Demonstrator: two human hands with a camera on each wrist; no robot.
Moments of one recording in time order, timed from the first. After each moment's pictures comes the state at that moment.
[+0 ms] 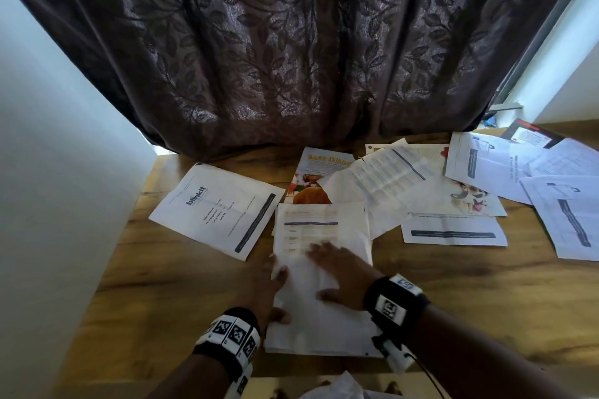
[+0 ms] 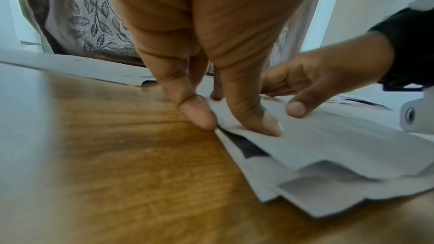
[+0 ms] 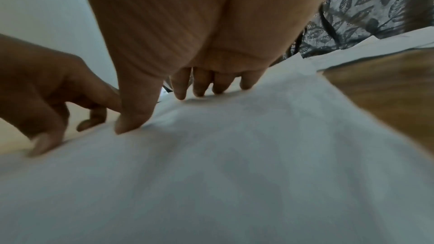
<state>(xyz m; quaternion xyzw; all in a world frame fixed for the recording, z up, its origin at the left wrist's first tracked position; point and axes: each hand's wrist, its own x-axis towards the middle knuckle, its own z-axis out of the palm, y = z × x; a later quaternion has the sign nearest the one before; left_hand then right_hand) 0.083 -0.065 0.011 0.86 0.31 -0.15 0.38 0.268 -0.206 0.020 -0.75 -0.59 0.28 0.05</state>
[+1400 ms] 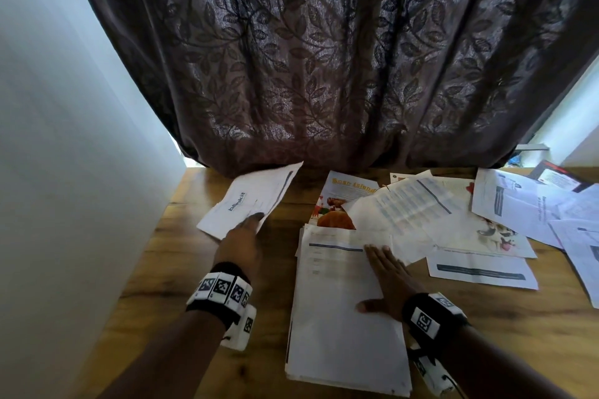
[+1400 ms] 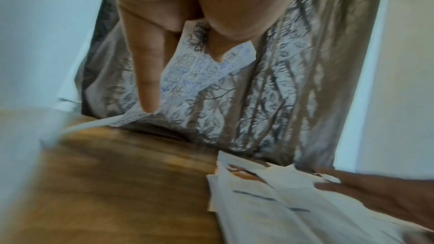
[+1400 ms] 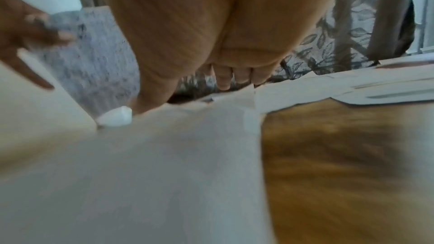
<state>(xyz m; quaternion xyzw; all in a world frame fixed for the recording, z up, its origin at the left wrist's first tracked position) 0.095 0.034 0.089 0.88 0.42 0.09 0.22 0.311 -0.206 0.012 -0.84 -0.47 0.26 0.04</state>
